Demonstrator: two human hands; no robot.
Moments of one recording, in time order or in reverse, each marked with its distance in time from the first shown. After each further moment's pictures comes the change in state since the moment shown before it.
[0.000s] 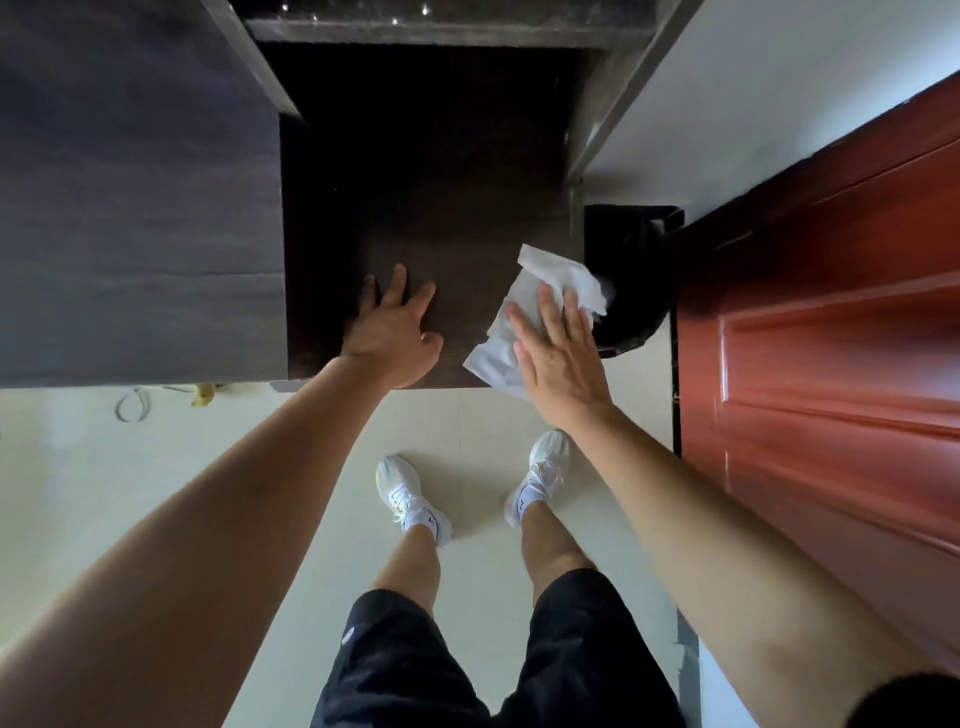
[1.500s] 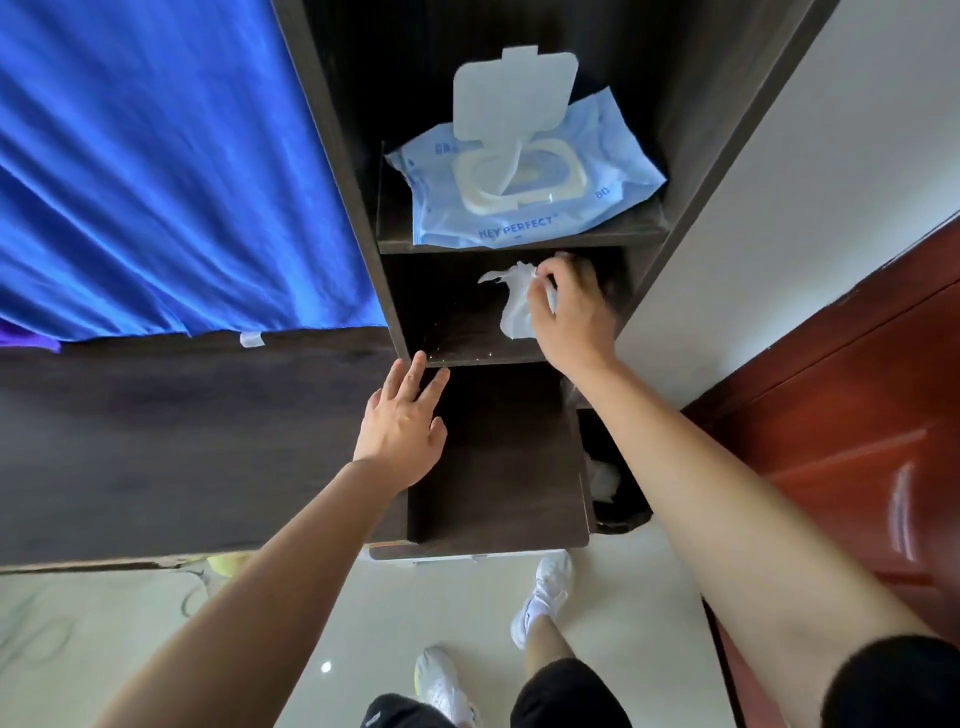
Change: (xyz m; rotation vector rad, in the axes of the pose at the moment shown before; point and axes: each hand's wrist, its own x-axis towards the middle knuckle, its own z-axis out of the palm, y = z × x) left_hand -0.104 -0.018 -0.193 0.077 0.532 0.233; right_hand 0.100 -0.091 -0.330 0.437 0.751 0.100
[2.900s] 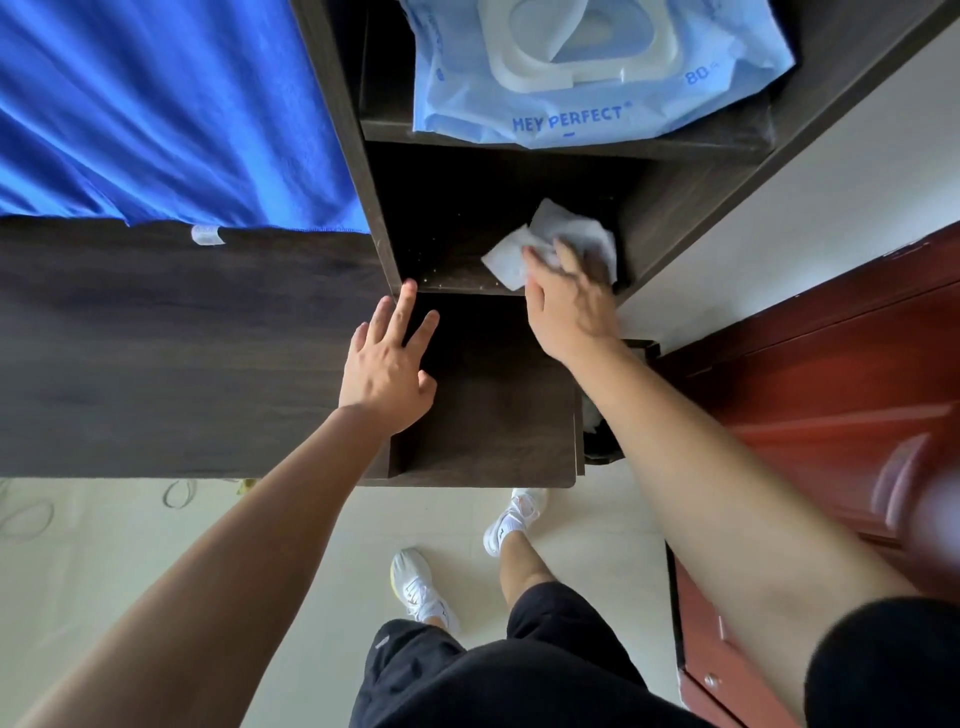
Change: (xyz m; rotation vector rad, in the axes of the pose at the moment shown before) left_hand 0.013 -0.017 0.046 0.050 -0.015 -0.032; right_hand -0.025 0.039 0.047 -0.474 -0.568 0.032
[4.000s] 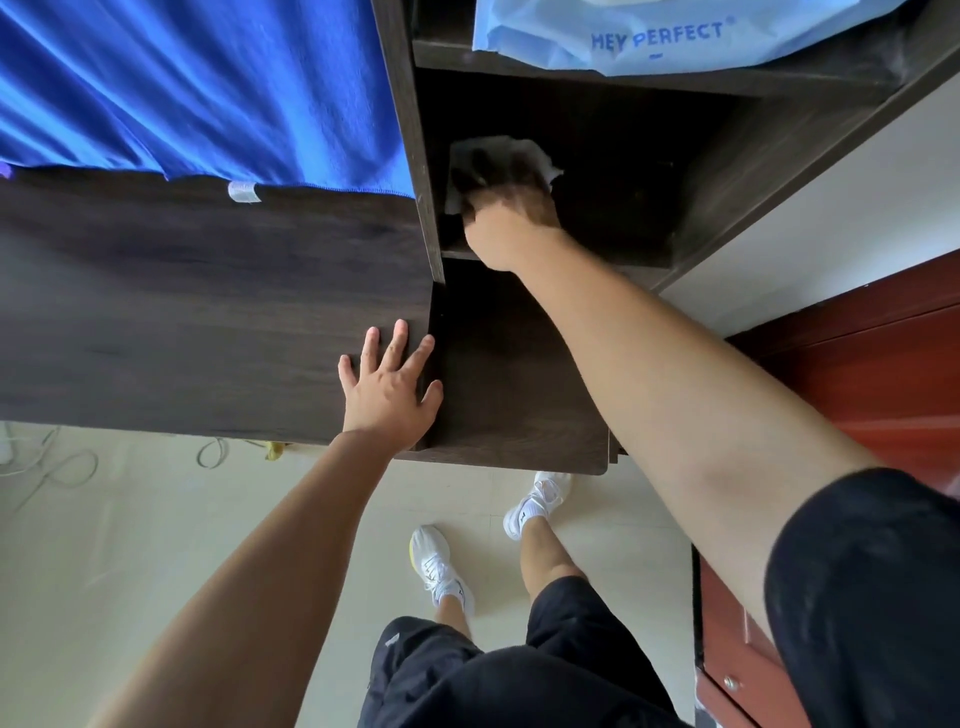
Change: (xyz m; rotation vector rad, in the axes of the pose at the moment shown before) left_hand -0.050 -0.025 0.047 -0.056 -0.184 -0.256; right_hand 0.066 -0.109 -0.002 -0.138 -0.141 -0.263
